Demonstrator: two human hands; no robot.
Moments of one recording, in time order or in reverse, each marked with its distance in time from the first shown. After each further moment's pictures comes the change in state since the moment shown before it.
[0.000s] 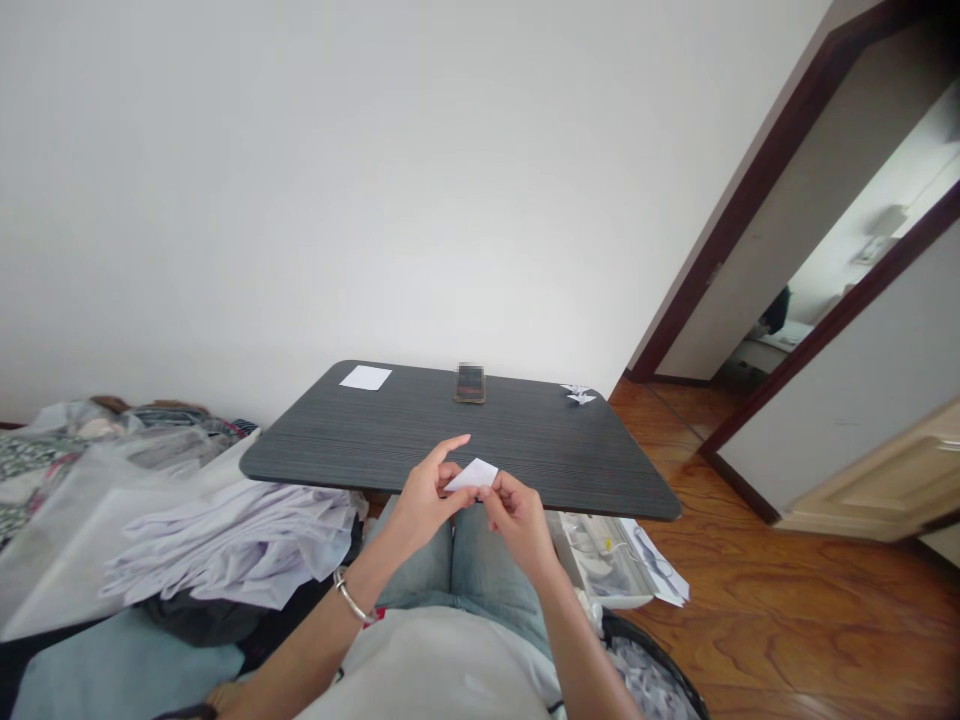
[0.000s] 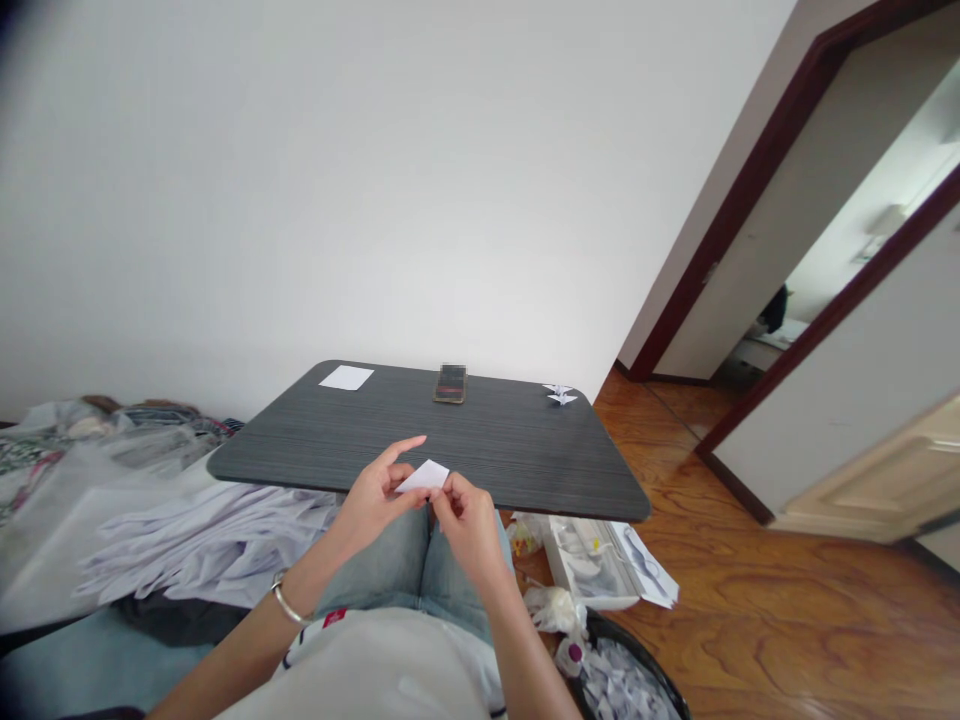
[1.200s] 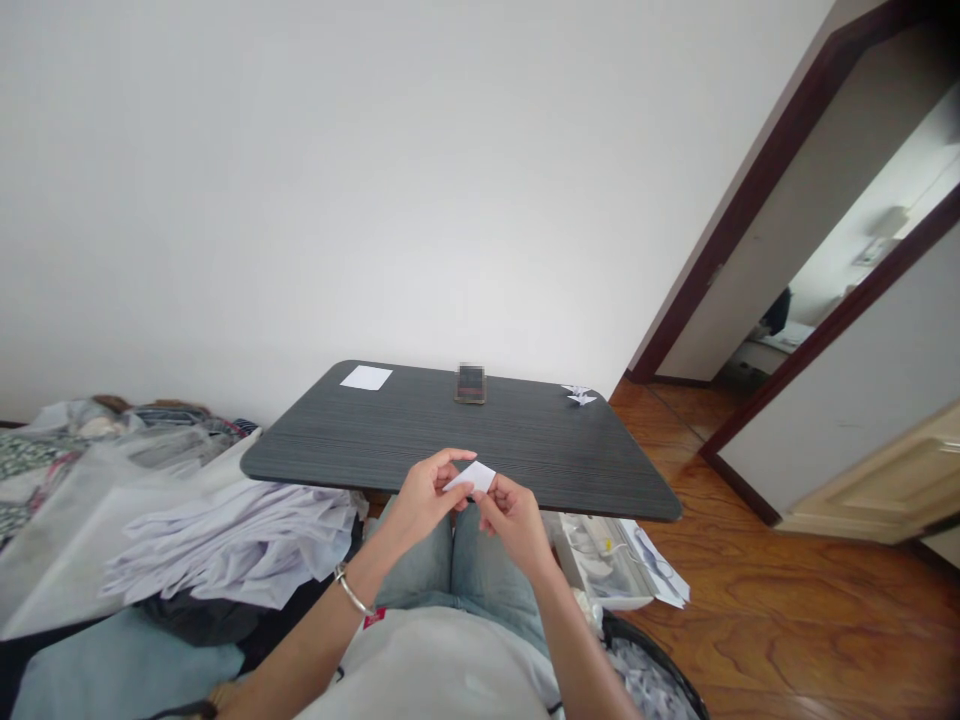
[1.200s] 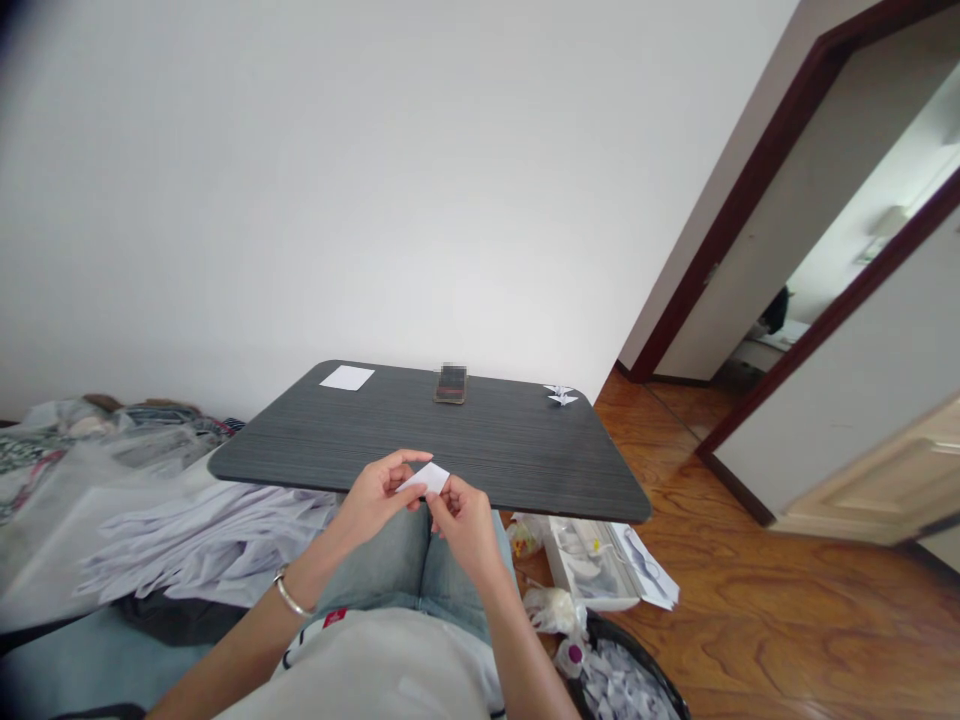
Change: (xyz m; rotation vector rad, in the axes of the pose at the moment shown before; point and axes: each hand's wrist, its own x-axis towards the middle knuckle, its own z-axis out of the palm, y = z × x) left_hand 0.005 -0.004 -0.003 -0.014 0.020 -0.059; right_hand 0.003 0.004 0.004 0.062 -0.058 0.088
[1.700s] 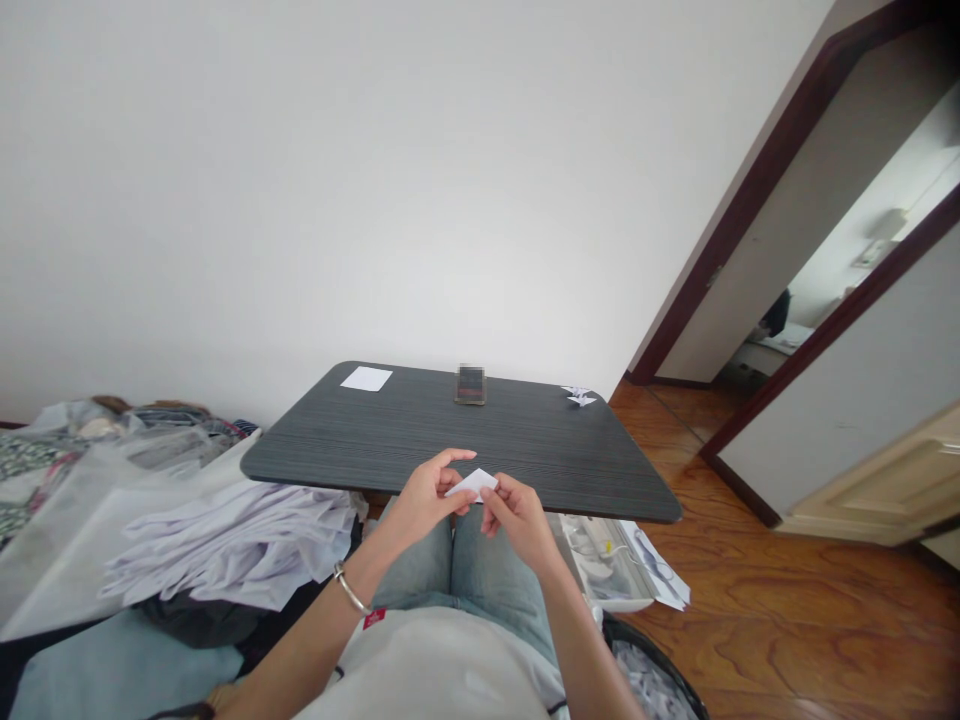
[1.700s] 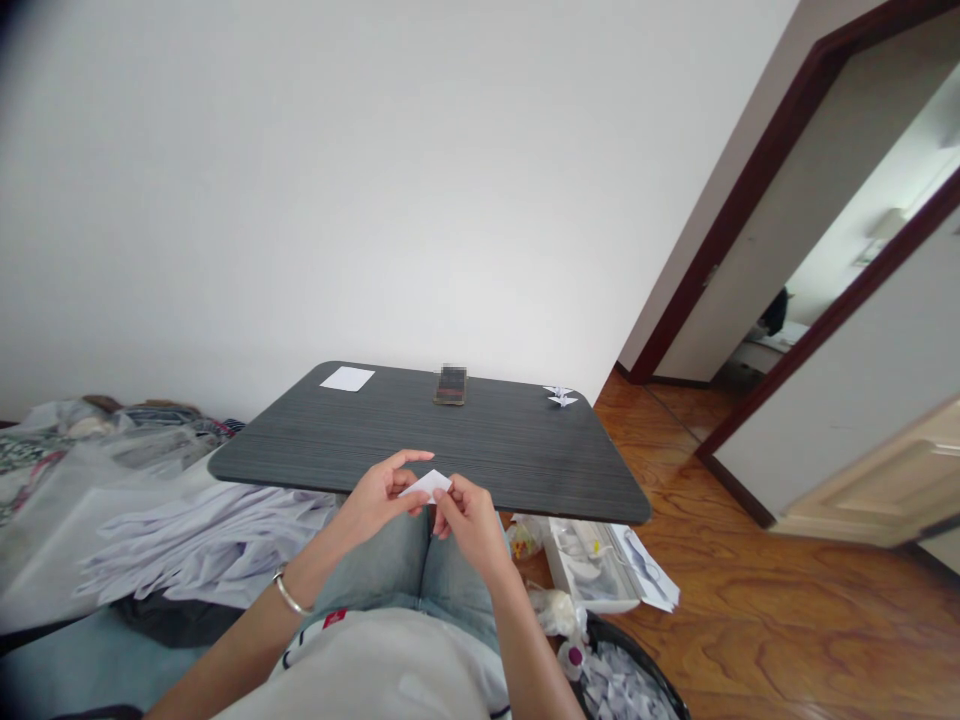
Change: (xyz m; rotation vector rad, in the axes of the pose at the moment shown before) left_hand 0.002 -0.002 -0.004 0.006 -0.096 -0.024; right_hand 0.003 0.003 -0.009 0.127 -0.099 0.006
